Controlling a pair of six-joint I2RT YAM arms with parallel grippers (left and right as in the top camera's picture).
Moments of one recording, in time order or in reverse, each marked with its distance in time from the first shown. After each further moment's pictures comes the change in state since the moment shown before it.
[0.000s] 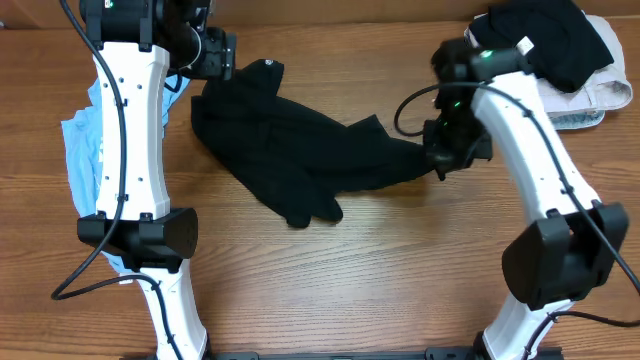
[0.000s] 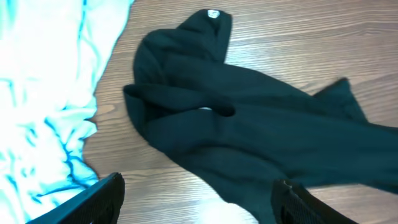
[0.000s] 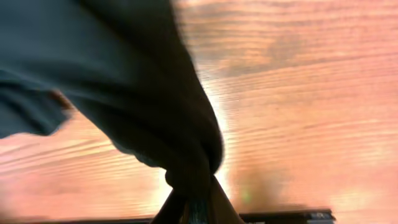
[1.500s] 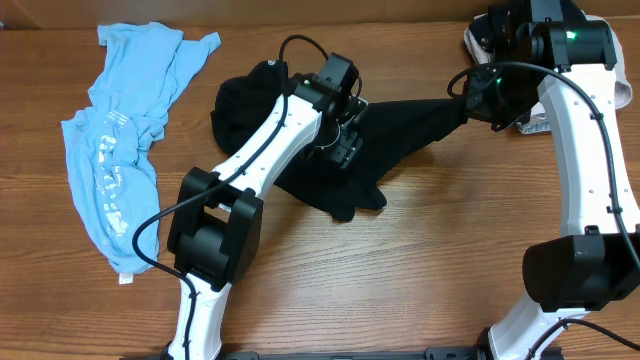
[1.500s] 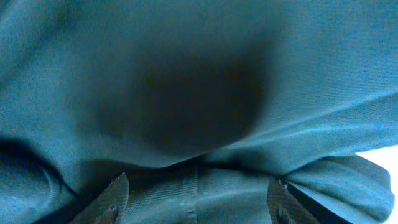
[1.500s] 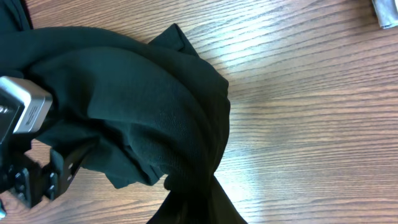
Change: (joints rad) left arm -0.431 0.011 -0.832 0.627 0.035 0.051; right arm -0.172 -0.035 0.138 0.167 -0.124 -0.043
